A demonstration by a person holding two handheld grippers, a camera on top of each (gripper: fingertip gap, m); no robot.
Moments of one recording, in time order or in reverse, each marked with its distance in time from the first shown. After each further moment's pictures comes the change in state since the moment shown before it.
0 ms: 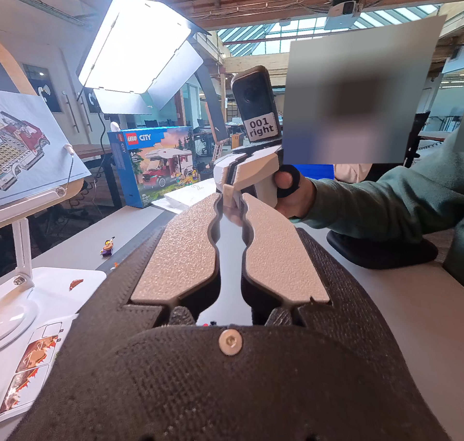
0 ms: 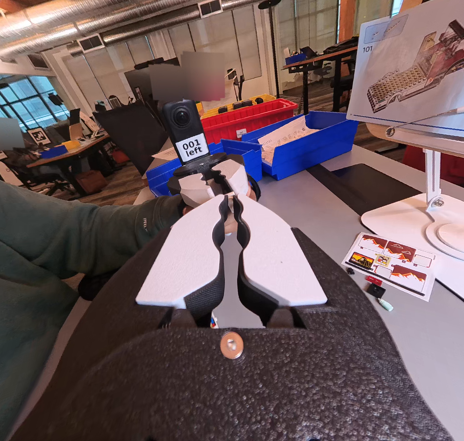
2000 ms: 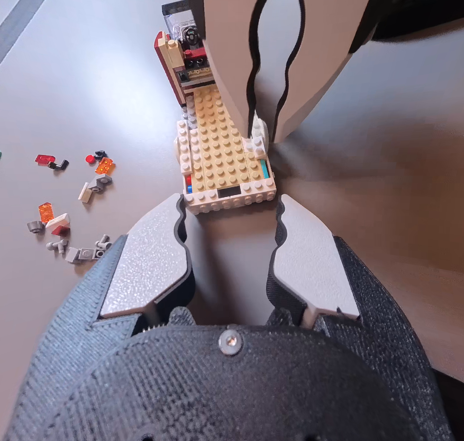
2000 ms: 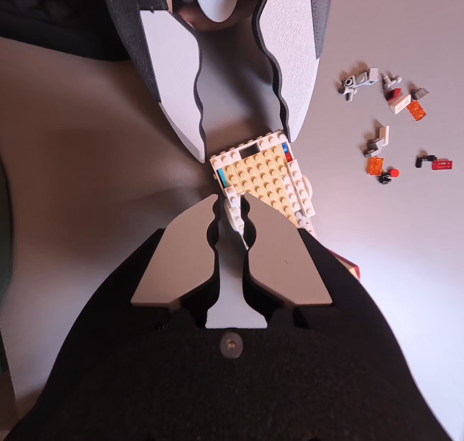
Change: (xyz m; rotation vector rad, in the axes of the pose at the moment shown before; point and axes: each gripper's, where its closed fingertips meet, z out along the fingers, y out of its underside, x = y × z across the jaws) left arm 0.093 0.178 -0.052 -0.802 0.036 0.100; right arm -0.069 0.190 -0.041 -1.087 0.109 -0.289
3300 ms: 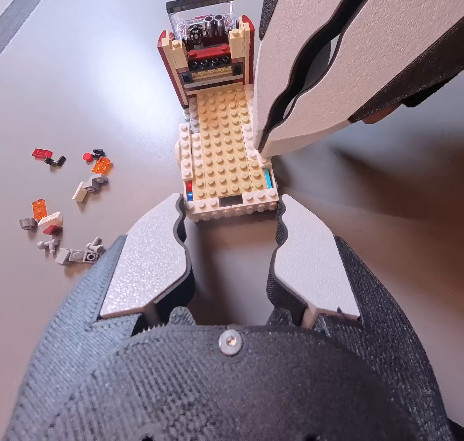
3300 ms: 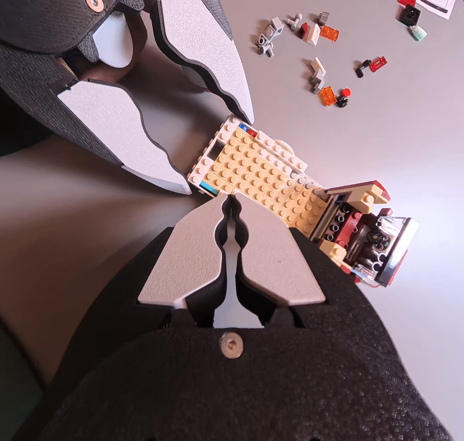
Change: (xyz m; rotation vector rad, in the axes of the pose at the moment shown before) left arm 0.001 -0.004 0.009 -0.019 -0.042 -0.052; right arm 0.004 0.007 0.002 0.063 0.367 0.445
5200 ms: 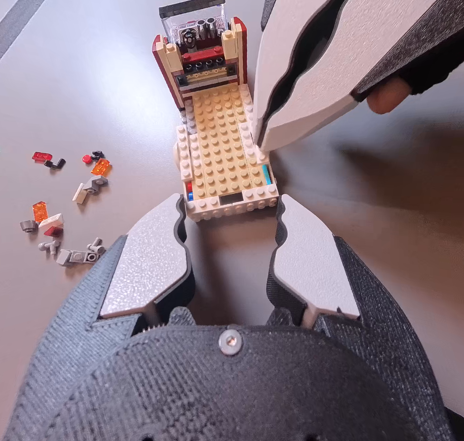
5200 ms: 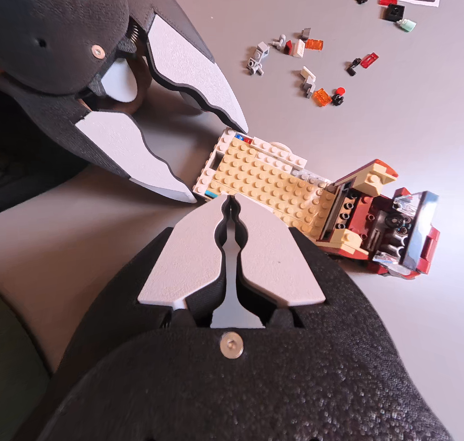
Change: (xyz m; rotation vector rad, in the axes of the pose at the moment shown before) left arm 0.001 0.000 -0.002 0.010 0.011 0.017; right arm -0.001 -0.005 -0.003 0.128 -0.057 0.166
